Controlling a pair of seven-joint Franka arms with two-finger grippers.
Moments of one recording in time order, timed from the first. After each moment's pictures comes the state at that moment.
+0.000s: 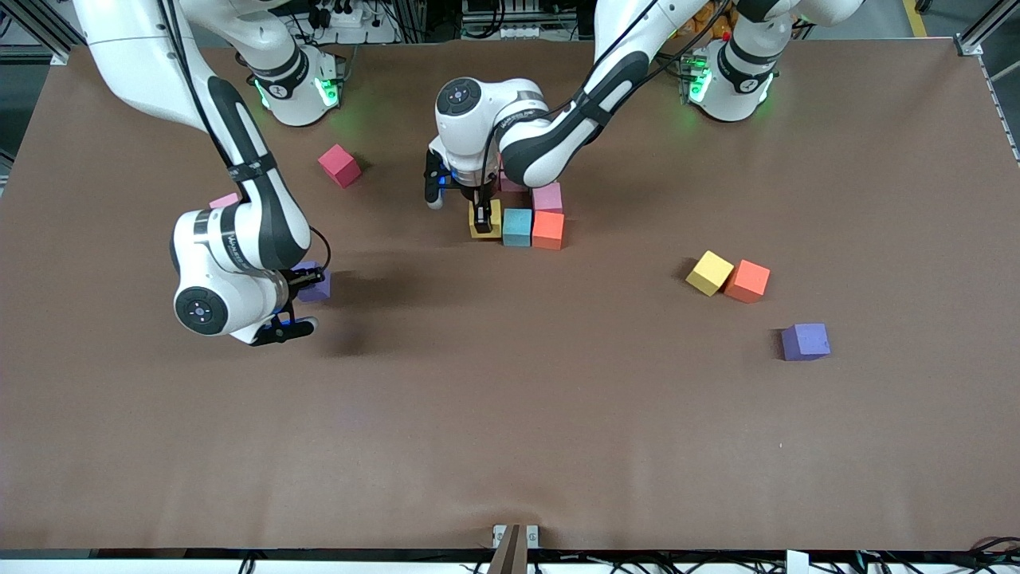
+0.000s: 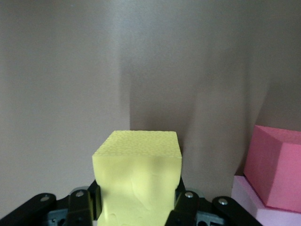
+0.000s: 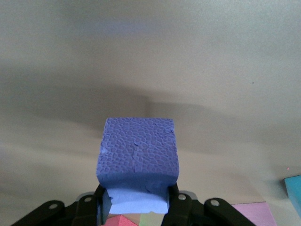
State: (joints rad) left arm -0.72 0.70 -0.40 -1.64 0.41 2.24 0.25; right arm 0.27 0.50 -0.11 -1.81 0.12 1.81 -0.07
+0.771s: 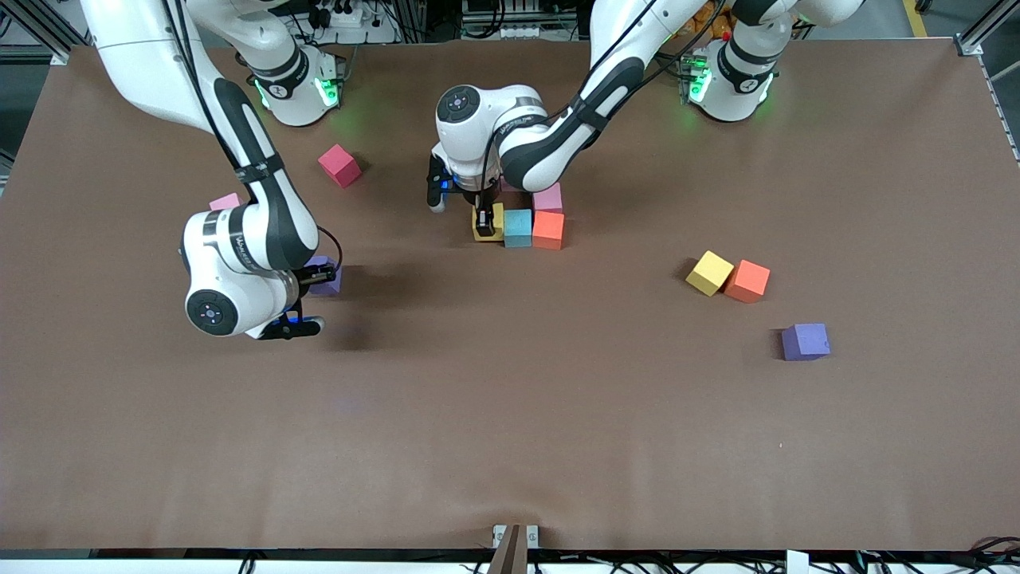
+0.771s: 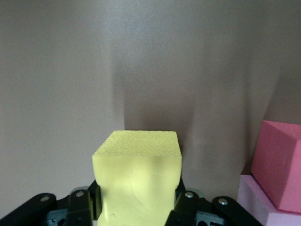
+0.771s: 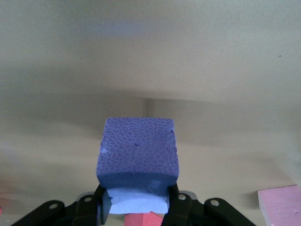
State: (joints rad) left arm -0.74 0.71 -0.37 -1.63 0.41 2.24 0.26; right arm 0.29 0.51 -0.10 -1.81 0.17 1.78 0.03
